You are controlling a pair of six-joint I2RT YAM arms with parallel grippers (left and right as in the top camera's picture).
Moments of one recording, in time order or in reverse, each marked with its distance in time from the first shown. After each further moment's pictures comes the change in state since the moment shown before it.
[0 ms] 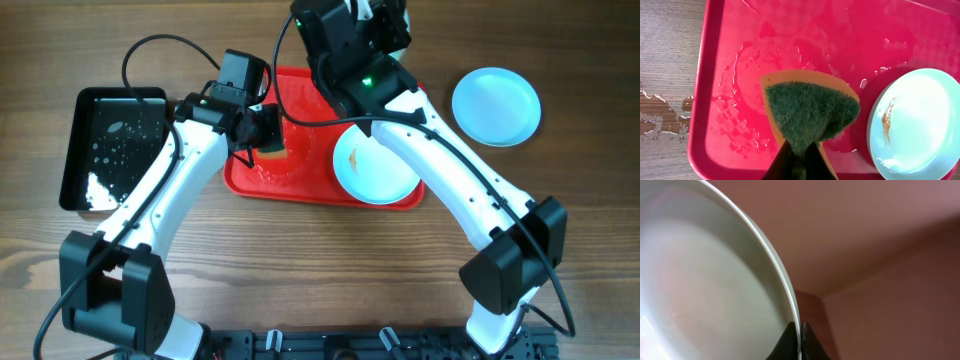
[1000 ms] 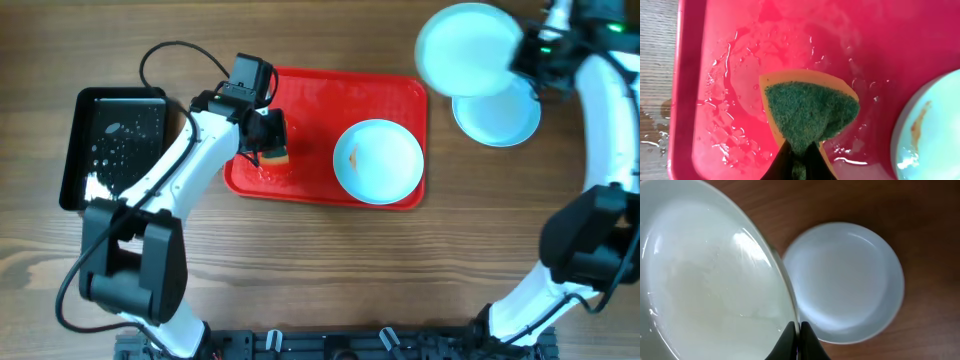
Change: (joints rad) left arm 0.000 0.128 0.000 0.035 0.000 0.000; right arm -0.902 0.000 -0.058 -0.502 -1.395 0.583
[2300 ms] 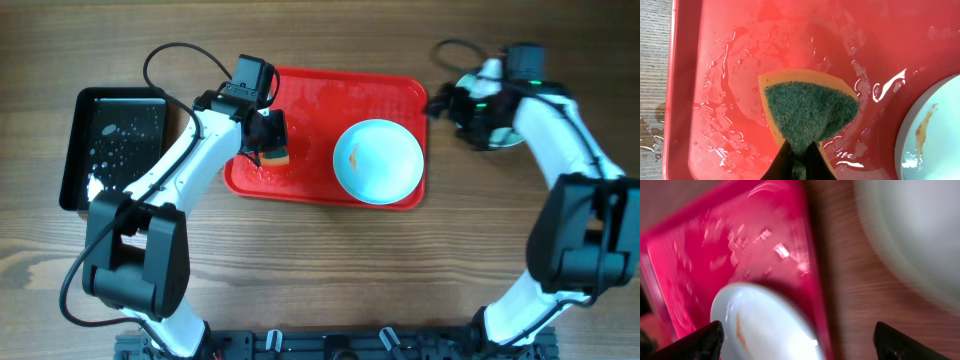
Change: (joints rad) left arm 0.000 0.018 0.000 0.012 0.000 0.000; right arm 0.204 -0.051 -0.479 0.293 -0.212 0.135
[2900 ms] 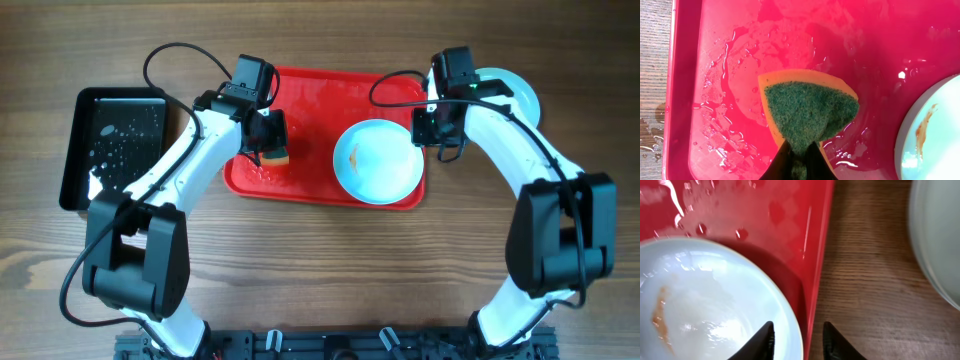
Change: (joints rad) left arm 0.000 0.000 0.000 0.000 0.000 0.000; right arm 0.212 0.011 0.000 -0.069 0.381 -0.216
